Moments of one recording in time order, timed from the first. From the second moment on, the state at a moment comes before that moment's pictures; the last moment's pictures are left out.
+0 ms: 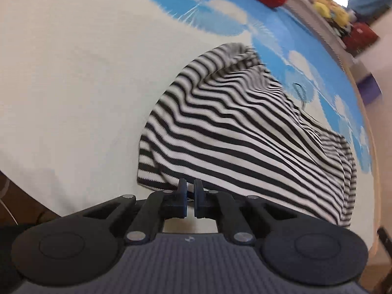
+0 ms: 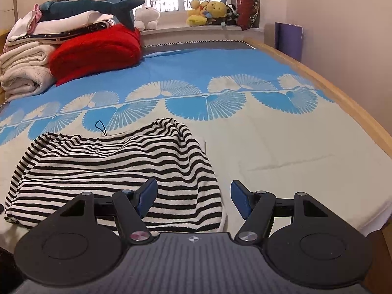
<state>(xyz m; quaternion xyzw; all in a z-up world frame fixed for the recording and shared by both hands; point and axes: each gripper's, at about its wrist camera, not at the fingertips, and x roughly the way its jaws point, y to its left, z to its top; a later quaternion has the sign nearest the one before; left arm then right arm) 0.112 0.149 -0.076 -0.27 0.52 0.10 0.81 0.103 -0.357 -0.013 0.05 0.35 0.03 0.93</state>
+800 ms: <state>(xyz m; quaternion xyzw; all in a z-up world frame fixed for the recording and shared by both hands) 0.121 0.165 -0.107 -0.35 0.51 0.20 0.76 0.106 -0.348 -0.025 0.02 0.37 0.04 0.93</state>
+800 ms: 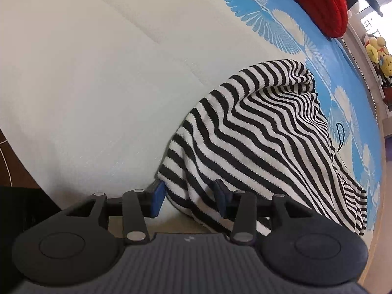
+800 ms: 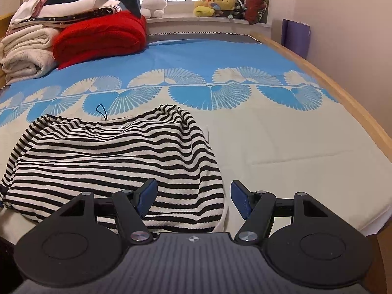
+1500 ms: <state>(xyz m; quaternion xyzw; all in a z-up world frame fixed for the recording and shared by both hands) 0.129 0.153 -0.102 -0.31 0.51 0.19 0.78 0.116 -0.360 0.002 0.00 0.32 0.02 0.95</state>
